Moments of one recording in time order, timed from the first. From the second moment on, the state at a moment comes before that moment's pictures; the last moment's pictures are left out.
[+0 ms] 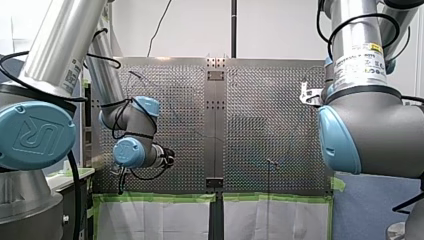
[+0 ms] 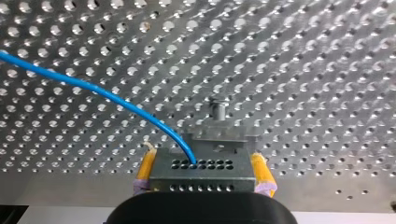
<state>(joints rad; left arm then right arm) -0.63 -1.88 -2.50 -2.14 -1.97 -1.68 1.56 -1.10 1.48 -0.31 1.31 1.61</state>
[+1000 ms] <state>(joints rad) -0.63 -1.88 -2.50 -2.15 -1.97 -1.68 1.51 -1.09 1.46 -0.35 1.18 1.64</state>
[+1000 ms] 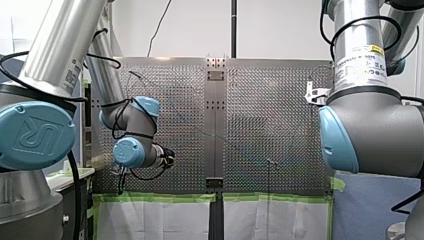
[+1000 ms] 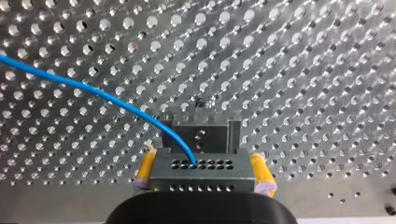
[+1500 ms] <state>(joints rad) -0.63 -1.88 -2.50 -2.15 -1.97 -1.68 1.51 -1.06 1.43 -0.33 1.14 1.63</state>
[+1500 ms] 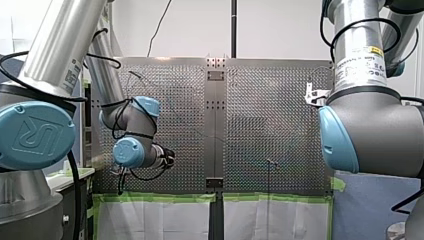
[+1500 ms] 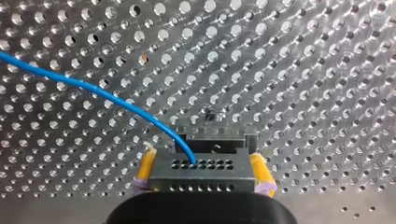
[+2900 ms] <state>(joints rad) -0.63 -1.88 -2.50 -2.16 -1.97 -1.68 1.51 -1.05 1.40 -0.32 1.09 1.58</state>
